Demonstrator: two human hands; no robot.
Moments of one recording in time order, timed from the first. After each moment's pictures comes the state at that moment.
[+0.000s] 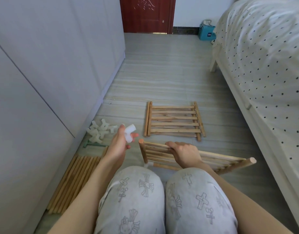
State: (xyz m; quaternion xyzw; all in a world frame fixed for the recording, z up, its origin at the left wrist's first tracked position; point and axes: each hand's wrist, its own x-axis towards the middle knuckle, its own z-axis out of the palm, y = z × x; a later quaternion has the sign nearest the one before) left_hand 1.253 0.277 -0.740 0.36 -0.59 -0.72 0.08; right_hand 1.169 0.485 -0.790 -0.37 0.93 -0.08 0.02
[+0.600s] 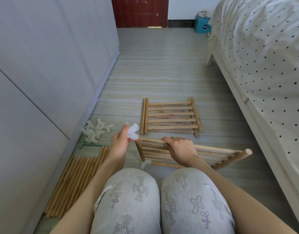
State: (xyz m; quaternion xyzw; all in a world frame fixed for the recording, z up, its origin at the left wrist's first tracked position) left_hand 1.244 0.295 -0.743 0.36 -0.65 -0.66 0.12; right_hand 1.158 0.482 -0.792 -0.37 0.93 -0.07 0.00
